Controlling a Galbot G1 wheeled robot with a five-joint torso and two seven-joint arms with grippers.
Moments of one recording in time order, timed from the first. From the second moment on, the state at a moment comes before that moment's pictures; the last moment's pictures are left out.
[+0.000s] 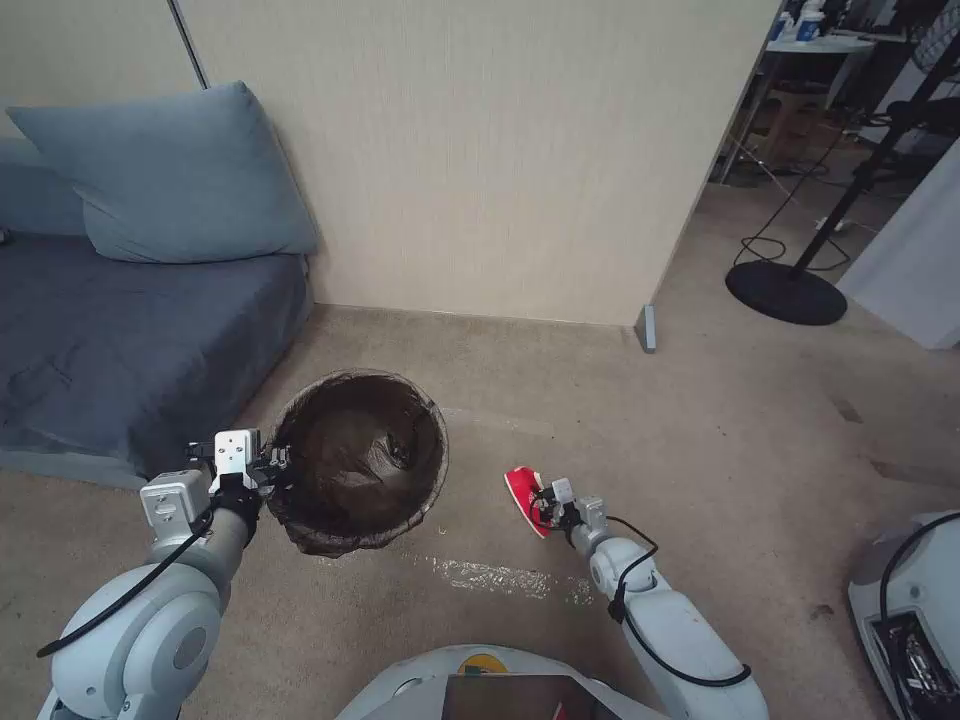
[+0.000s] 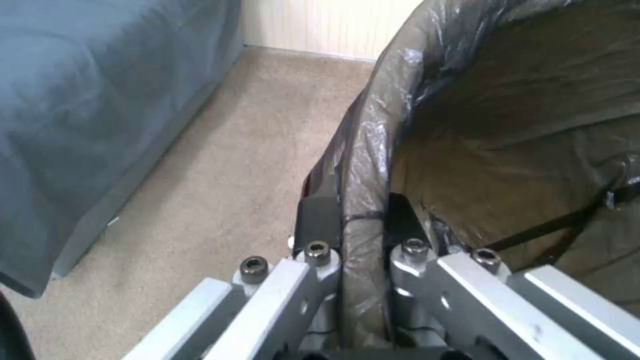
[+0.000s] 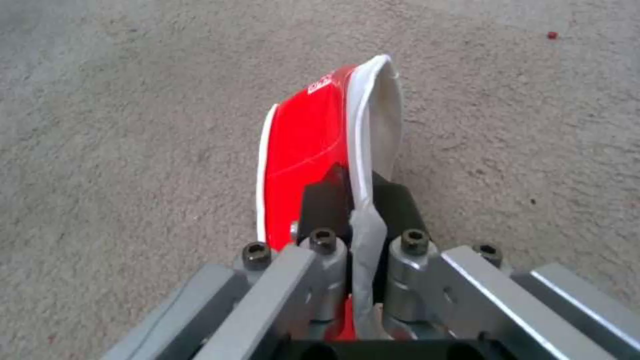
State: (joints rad) left arm 1.66 -1.21 -0.76 -2.50 -0.66 0.73 -0.36; right arm -1.12 1.28 0.24 1.22 0.28 -0.12 -0.19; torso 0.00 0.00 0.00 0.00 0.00
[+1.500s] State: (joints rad) left arm 1.68 -1.21 -0.73 -2.50 -0.58 0.74 -0.33; right arm -1.27 0.96 0.36 2.35 0.57 -0.37 -0.18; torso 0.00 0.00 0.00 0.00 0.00
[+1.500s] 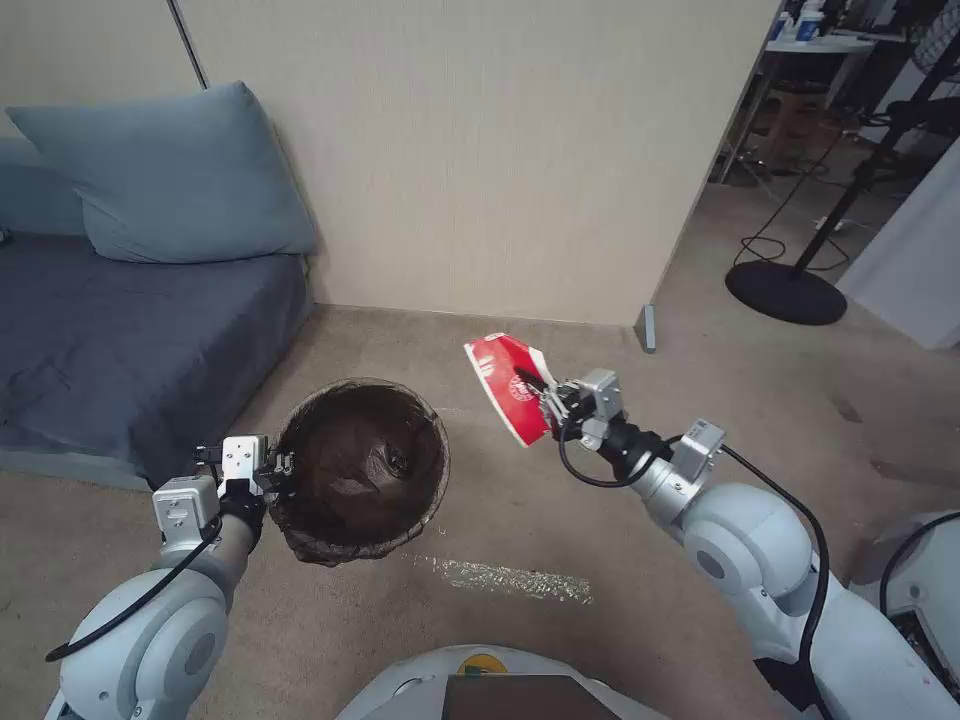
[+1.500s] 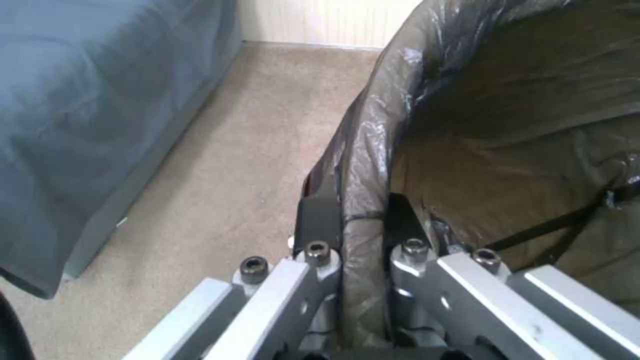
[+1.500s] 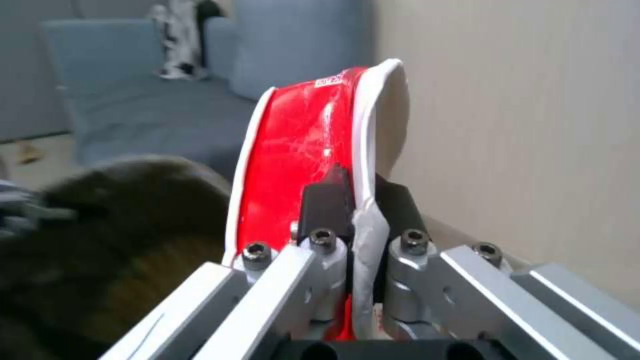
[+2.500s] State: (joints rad) left arm 1.67 -1.20 -0.73 -2.50 -0.59 0.74 -0.33; right arm -0.89 1.10 -0.24 2.18 0.55 -0.46 -0.07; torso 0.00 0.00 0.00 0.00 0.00
